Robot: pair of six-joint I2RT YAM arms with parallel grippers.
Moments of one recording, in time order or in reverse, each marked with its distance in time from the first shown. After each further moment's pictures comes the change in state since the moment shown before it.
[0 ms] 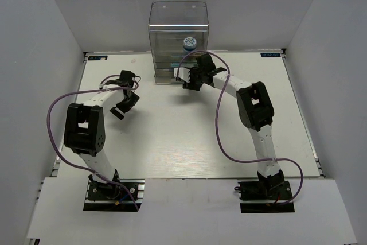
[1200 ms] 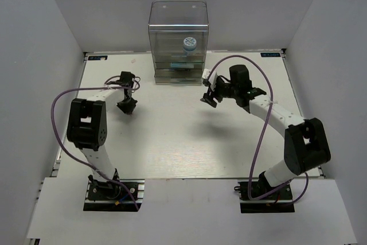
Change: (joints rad) left arm 0.019 0.106 0.034 0.061 0.053 0.096; right arm -0.071 -0.764 -0.739 0.215 -0.203 0.422
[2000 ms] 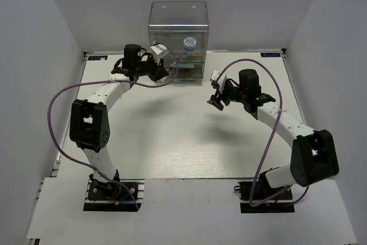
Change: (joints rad) left arm -0.090 -0.050 0.196 0.518 1.022 1.252; right arm -0.058 -0.123 -0.109 0.012 0.006 0.053
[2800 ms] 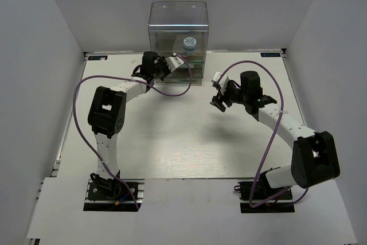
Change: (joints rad) left arm -0.102 0.280 0.064 0.325 -0.349 0.470; right arm -0.014 -0.027 -0.037 -0.012 0.048 -0.003
